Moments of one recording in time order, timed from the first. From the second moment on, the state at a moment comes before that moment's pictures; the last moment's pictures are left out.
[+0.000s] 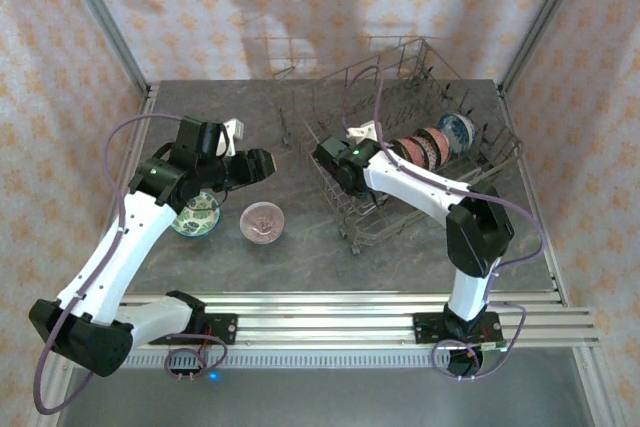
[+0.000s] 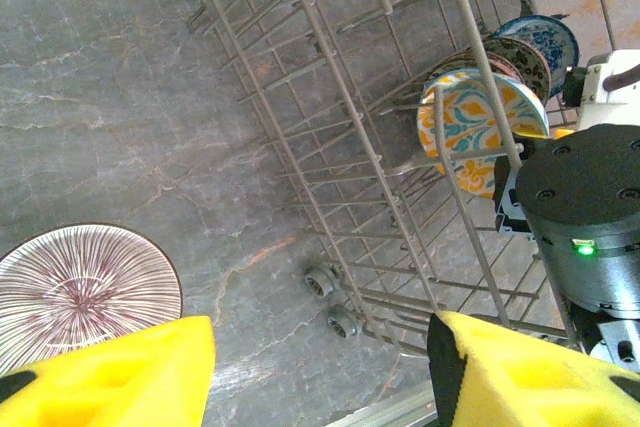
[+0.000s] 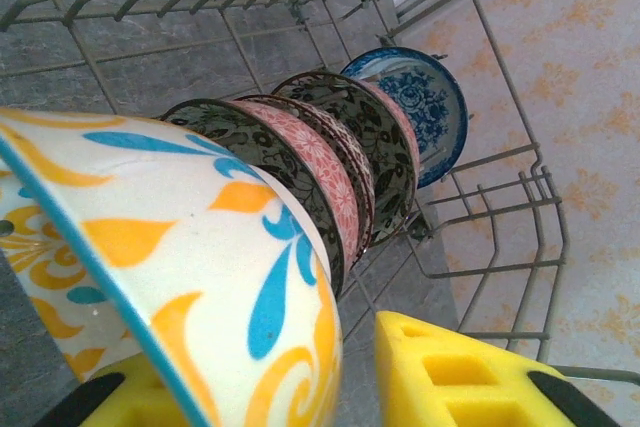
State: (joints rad) left arm -0.32 1.14 1.24 -0.88 0.31 -0.66; right arm 0.77 1.80 1.47 -1.12 1.05 0.53
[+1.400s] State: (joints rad) left arm -0.60 1.32 1.32 -0.73 0.20 -0.81; right arm 0.69 1.77 1.59 -1.13 0.70 0.40
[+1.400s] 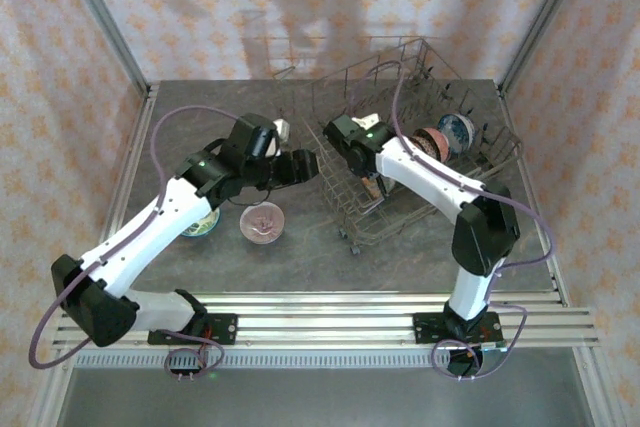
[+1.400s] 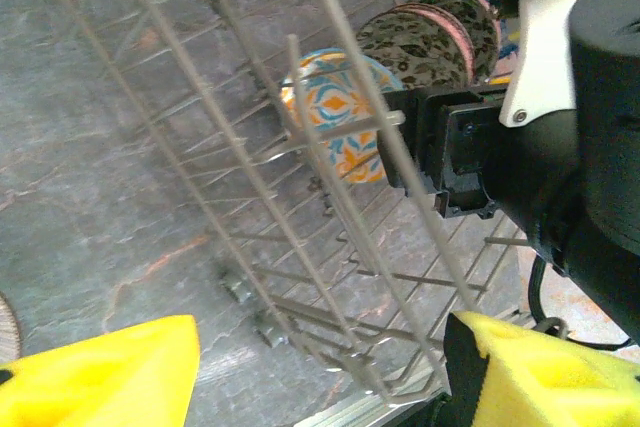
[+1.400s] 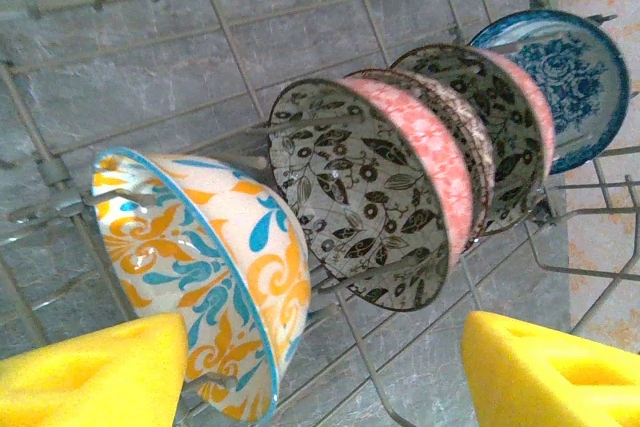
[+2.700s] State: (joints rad) left arm -0.72 1.67 1.61 -0.84 0.11 -0.94; right arm 0.42 1.39 1.39 -1.04 0.55 0.38
